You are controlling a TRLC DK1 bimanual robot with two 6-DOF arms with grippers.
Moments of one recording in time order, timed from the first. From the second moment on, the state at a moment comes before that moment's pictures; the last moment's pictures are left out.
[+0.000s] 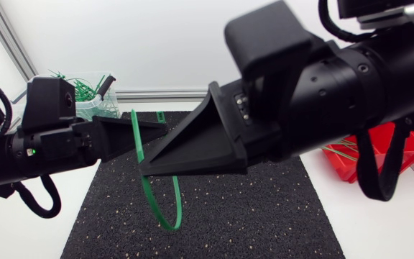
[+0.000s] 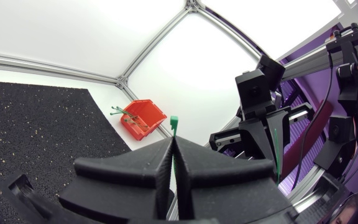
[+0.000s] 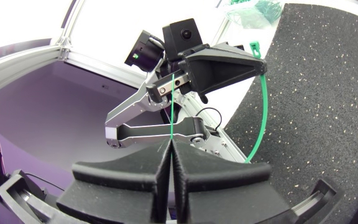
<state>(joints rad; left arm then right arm) -0.40 0.96 0.56 0.32 0.87 -0.69 0.86 1.20 1.15 -0.44 -0.81 0.81</state>
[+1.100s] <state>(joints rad) -0.43 0.90 0.50 0.38 0.82 -0.69 0.77 1.25 1.12 -0.48 -0.95 1.00</state>
